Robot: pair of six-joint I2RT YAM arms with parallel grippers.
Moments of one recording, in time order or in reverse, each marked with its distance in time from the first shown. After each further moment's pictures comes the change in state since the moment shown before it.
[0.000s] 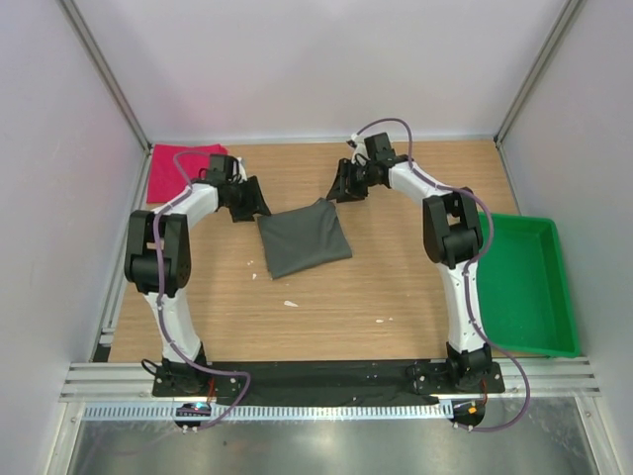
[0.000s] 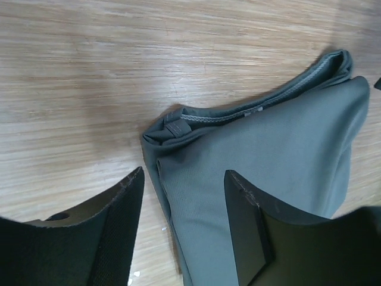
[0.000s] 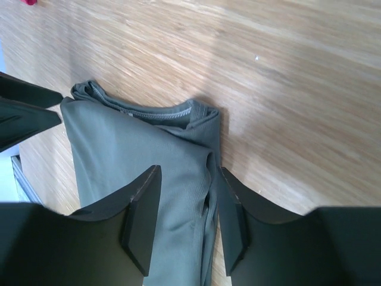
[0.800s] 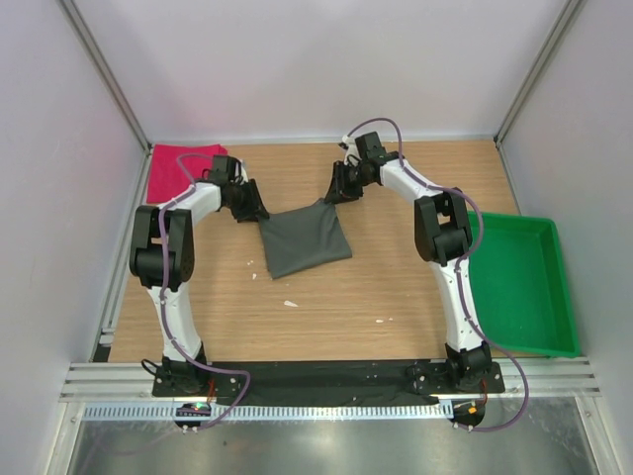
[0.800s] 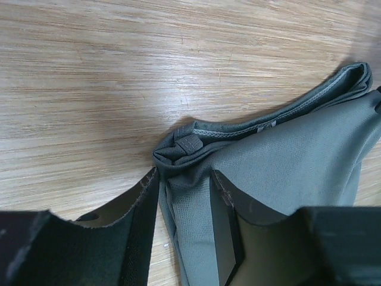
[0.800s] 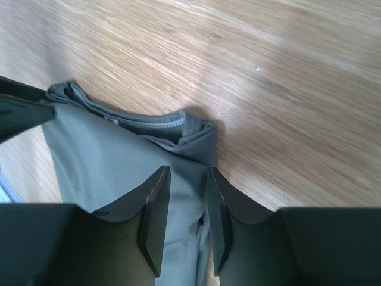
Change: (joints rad) left arm 0.000 0.074 0.031 0.005 -0.002 -0.030; right arm 0.029 0.103 0.159 -0.110 0.032 -0.037
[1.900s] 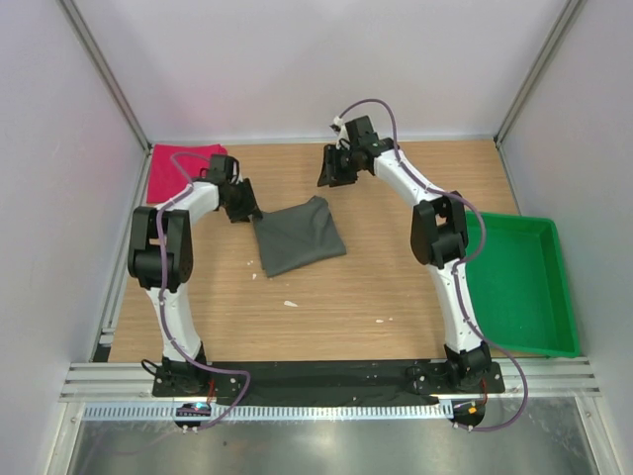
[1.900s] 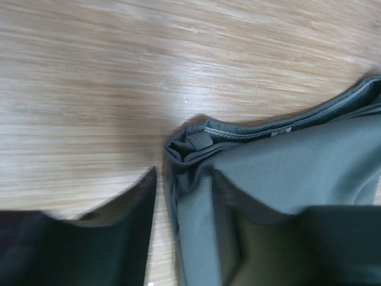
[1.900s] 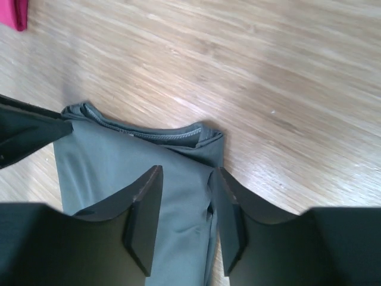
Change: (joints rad) left arm 0.009 -0.010 0.008 -0.031 -0.106 -0.021; right arm 0.053 -0.011 0.171 -0.091 0.166 -0.030
